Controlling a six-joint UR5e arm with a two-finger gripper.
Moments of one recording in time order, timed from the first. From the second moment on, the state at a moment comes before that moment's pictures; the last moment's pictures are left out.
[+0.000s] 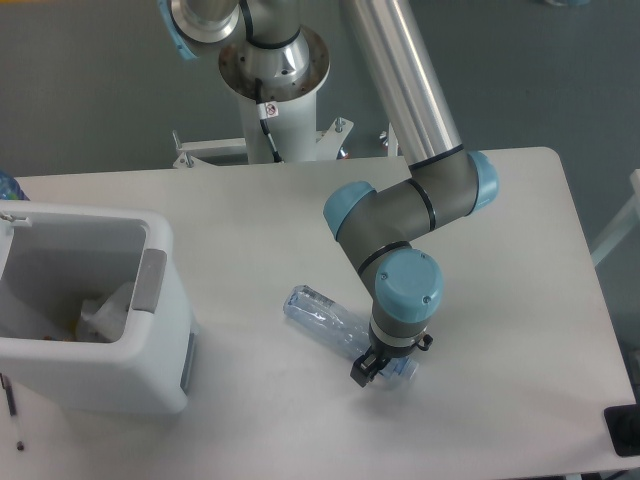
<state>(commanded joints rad) 2.45 -2.22 -1.48 -1.02 1.60 -0.30</state>
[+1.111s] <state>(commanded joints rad) 2.45 -2.22 -1.41 -1.02 1.60 -0.32</state>
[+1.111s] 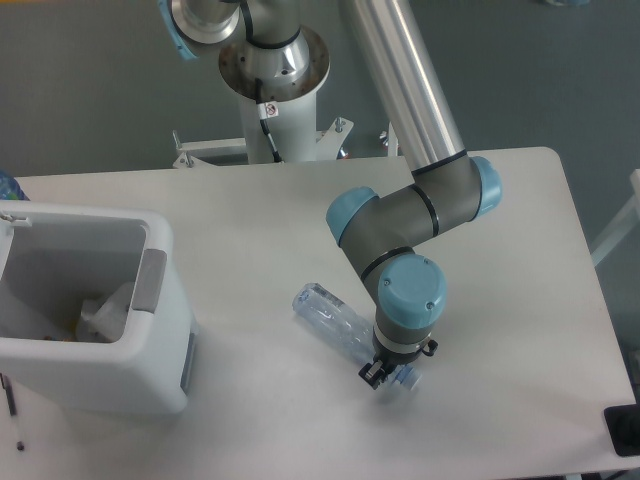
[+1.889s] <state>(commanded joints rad) 2.45 -2.10 -1.31 -0.95 1.50 -0.22</state>
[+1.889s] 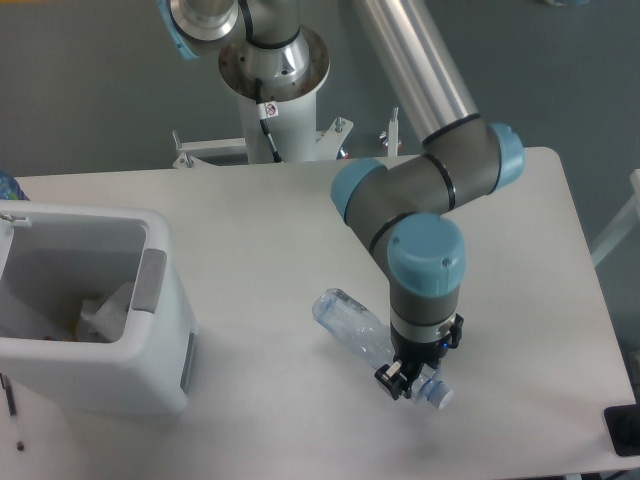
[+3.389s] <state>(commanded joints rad) 2.38 -1.86 -1.25 -0.70 0.90 -0.01</state>
